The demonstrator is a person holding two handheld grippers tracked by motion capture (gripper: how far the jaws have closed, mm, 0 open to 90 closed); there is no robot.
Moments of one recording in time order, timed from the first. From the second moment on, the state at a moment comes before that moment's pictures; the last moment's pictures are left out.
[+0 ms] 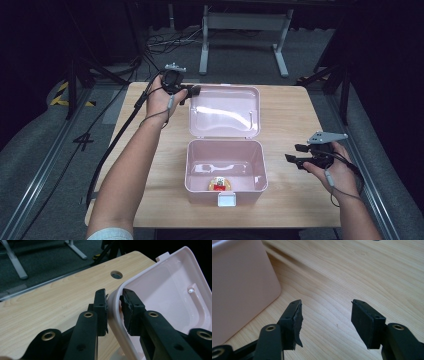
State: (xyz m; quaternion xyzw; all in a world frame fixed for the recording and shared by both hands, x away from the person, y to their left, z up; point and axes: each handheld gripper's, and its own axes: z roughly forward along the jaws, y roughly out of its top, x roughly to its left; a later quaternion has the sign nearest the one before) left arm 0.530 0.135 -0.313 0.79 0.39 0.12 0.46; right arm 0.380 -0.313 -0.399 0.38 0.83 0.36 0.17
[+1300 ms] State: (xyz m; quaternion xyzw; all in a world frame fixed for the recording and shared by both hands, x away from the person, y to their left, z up) left arm 0.428 0.144 -0.261 0.79 0.29 0.18 0.51; right arm 0.369 -0.292 -0.356 0.34 0.82 0.45 0.11
